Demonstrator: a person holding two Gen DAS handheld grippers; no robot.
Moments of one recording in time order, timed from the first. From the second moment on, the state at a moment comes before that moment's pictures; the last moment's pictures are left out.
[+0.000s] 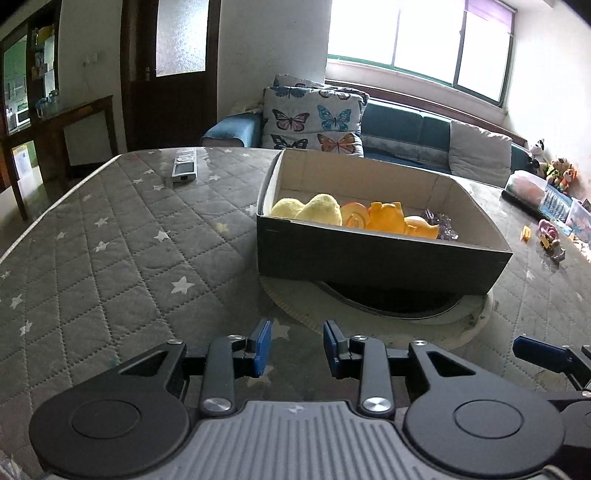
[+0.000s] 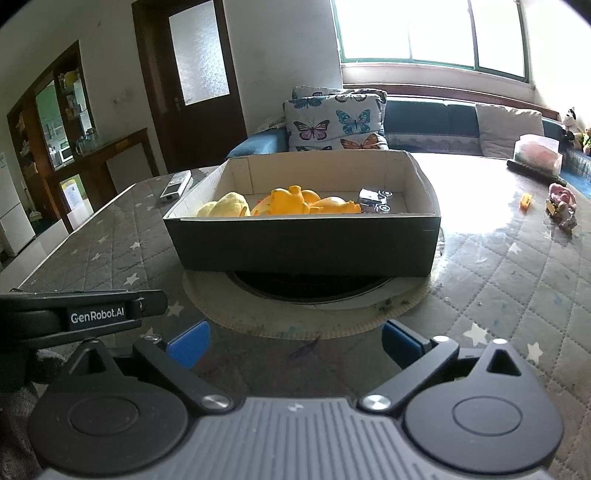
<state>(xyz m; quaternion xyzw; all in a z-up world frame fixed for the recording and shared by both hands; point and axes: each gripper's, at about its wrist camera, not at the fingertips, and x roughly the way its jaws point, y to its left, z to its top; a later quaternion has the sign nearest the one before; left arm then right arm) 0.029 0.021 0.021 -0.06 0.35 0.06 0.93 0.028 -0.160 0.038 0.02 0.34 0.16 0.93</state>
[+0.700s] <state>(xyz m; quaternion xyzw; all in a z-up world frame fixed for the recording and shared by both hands) 0.026 0.015 0.019 -0.04 0.35 0.08 0.93 0.026 -0.163 0.034 0.02 0.34 0.15 0.93</state>
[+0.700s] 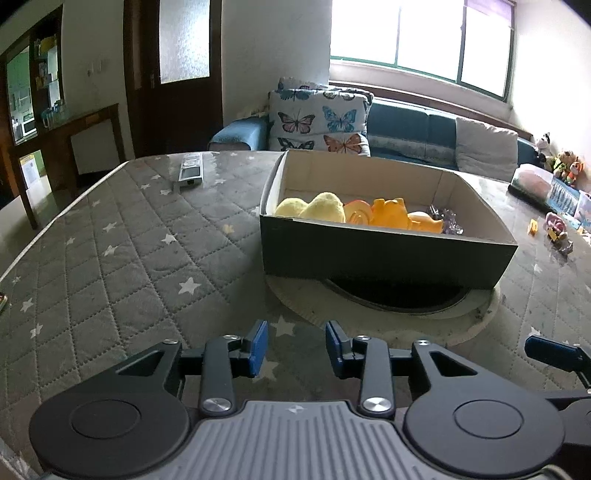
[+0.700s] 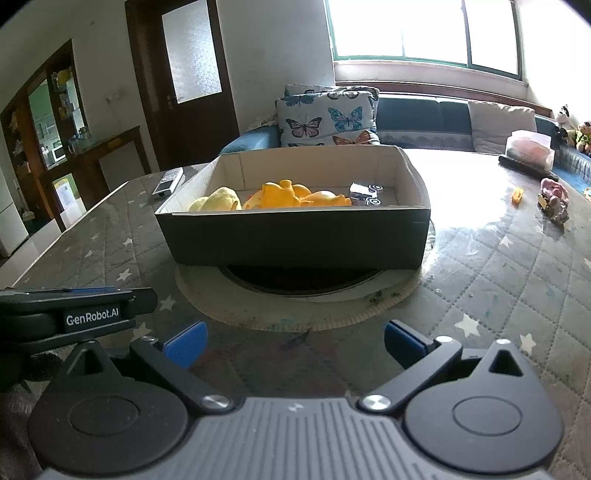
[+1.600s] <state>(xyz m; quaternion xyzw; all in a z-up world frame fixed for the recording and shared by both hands) 0.030 0.009 0.017 -0.01 0.37 0.09 0.93 0.029 -0.162 0.025 0.02 0.35 0.14 0.92</state>
